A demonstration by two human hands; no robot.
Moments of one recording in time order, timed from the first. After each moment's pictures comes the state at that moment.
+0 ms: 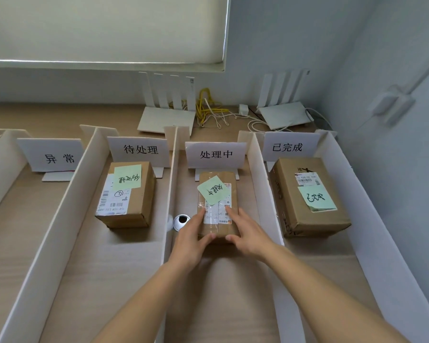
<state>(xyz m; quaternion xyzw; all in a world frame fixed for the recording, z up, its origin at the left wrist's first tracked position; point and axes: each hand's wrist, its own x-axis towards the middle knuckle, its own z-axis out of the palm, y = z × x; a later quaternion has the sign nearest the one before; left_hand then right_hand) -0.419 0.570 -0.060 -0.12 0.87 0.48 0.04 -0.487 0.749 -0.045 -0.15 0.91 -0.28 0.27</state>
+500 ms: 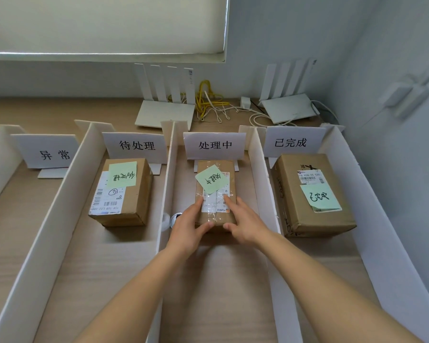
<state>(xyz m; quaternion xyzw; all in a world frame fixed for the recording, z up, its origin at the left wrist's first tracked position) -0.451 0.565 -0.065 -0.12 0.88 0.46 0.03 -0.519 0.740 -0.050 -0.16 0.91 -0.27 0.27</state>
